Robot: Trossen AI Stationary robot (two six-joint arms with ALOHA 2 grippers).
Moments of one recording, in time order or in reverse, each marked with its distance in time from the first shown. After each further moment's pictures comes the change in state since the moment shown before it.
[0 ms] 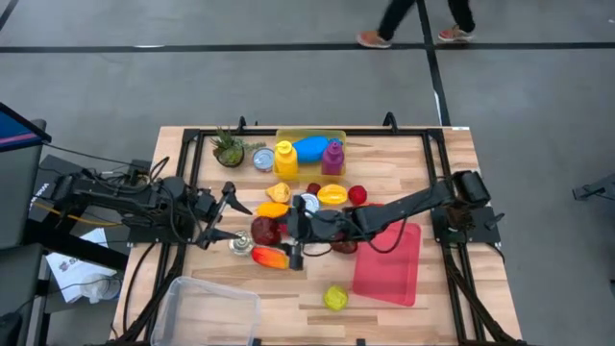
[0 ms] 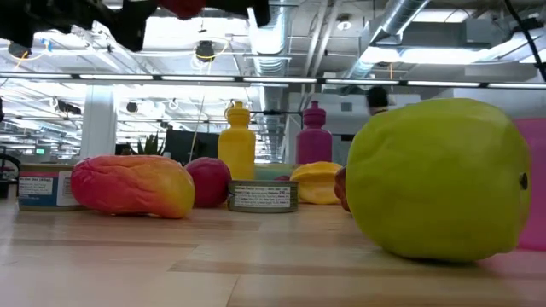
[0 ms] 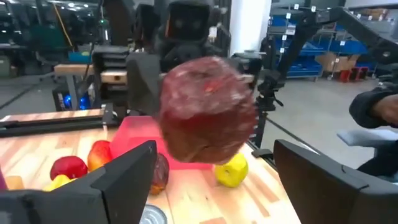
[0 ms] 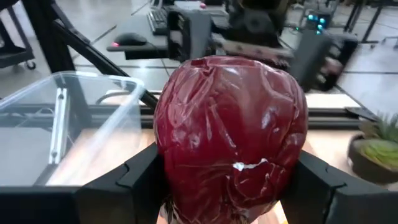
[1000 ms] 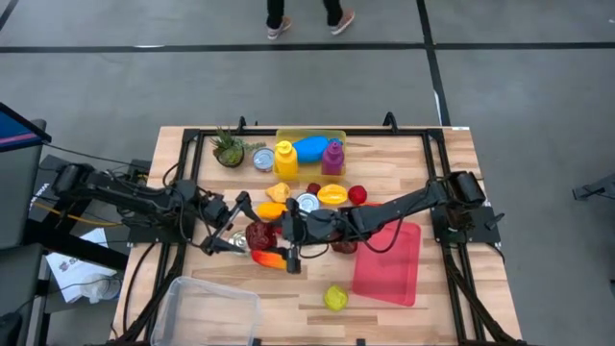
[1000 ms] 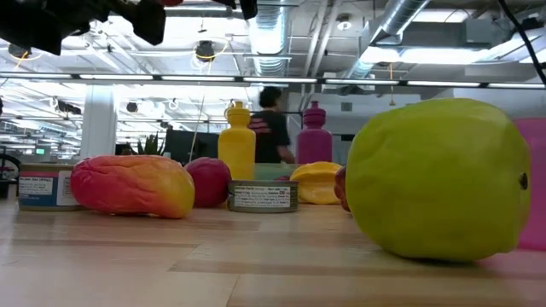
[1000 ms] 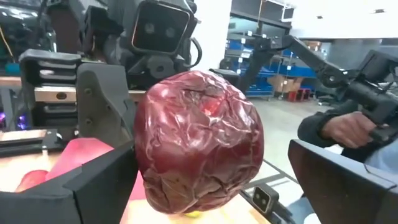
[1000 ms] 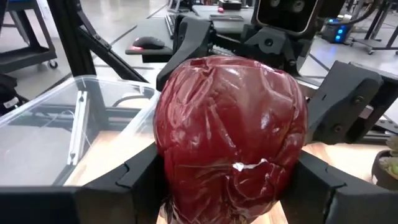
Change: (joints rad) left arm -0.038 0.296 -0.014 0.413 0.161 -0.084; right arm -0.037 0.033 0.061 -0.012 -0.059 -0.030
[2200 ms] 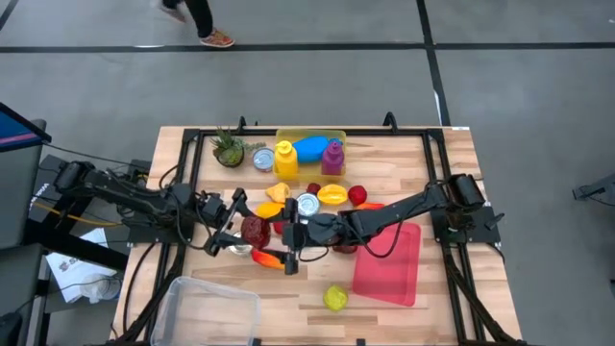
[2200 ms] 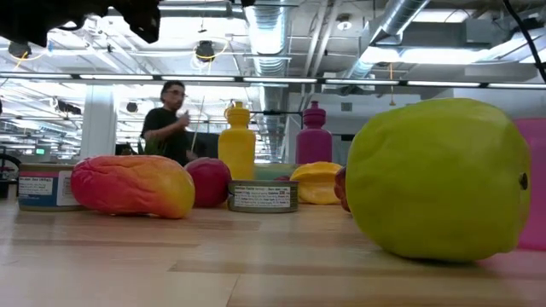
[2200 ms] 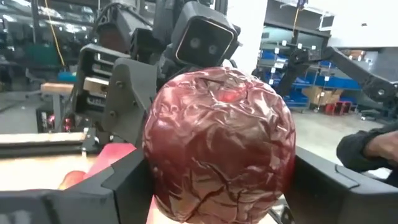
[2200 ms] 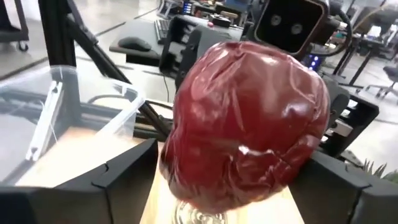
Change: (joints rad) left arm -0.060 -0.058 0.006 -0.045 -0.238 -0.003; right arm 0.075 0.007 0.002 0.052 0.067 -0.159
